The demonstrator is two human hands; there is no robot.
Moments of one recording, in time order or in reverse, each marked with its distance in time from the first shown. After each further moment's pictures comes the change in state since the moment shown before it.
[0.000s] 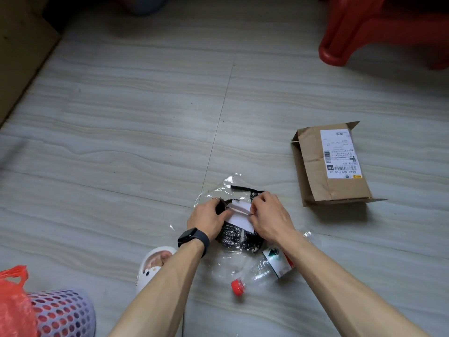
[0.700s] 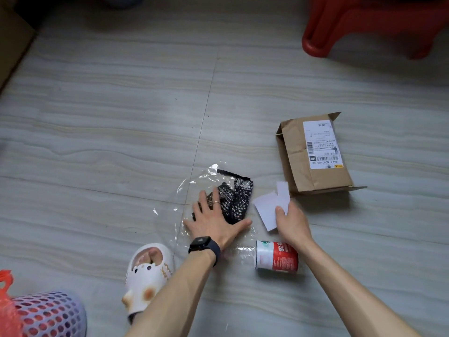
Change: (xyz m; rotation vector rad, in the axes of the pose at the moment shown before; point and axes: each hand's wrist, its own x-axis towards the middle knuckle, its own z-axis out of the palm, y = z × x) left_hand -0.037 0.037 0.030 0.300 -0.009 -0.056; right_hand -0.042 0.059 -0.006 0.426 0.153 0.479
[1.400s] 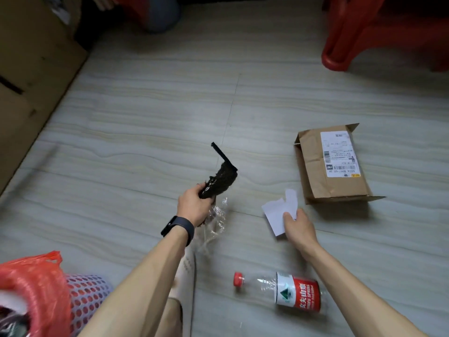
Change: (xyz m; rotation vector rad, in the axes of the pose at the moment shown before) left_hand 0.018 -0.059 -0.082 -0.572 0.157 -0.070; right_hand -0.012 -0.014 0.010 0.194 -0.080 0.111
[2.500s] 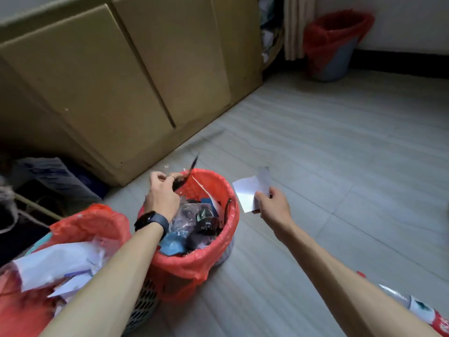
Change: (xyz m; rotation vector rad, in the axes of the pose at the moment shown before) left_hand -0.226 -0.260 -0.290 0.200 0.797 -0.213; right_hand -0.291 -0.173 0.226 0.142 -0.462 -0.543
